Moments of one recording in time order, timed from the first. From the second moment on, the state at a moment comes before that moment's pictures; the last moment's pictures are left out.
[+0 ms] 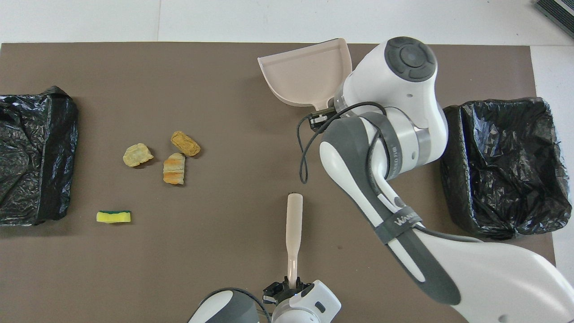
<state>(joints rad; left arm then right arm) -1.10 -0.10 0.00 -2.38 0.23 2.36 -1.15 0.37 0.43 -0.04 -1.42 0.18 1.90 0.03</state>
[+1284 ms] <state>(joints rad) -0.37 -0.33 0.03 -2.34 0.18 1.95 -0.39 0.46 0.32 -0.03 -1.64 0.03 1.80 -0.88</state>
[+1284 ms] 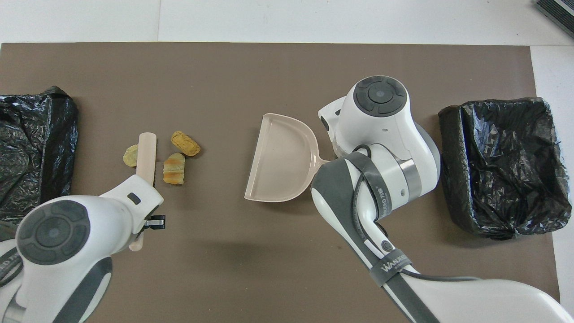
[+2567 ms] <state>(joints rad) -0.09 -0.55 0.01 -2.68 0.17 2.05 -0.16 0.52 0.32 -0.03 -1.78 0.02 2.01 -0.90</state>
